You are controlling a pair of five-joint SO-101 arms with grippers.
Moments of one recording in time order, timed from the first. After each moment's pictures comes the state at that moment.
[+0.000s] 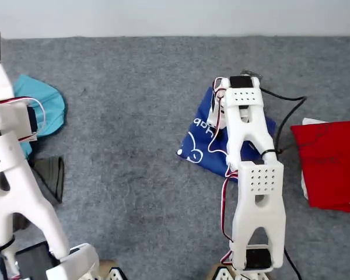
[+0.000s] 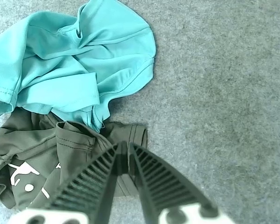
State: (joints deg) left arm -25.8 -14.4 -13.2 99.4 -5.1; right arm -5.7 55.5 -46.5 92.0 -31.8
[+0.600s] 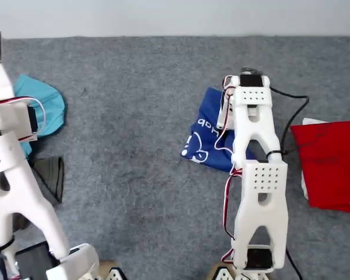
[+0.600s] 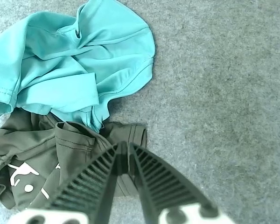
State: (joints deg) left arm -25.8 -14.4 -13.2 99.4 -5.1; right arm -2.6 57.0 -53.5 98.4 -12.8
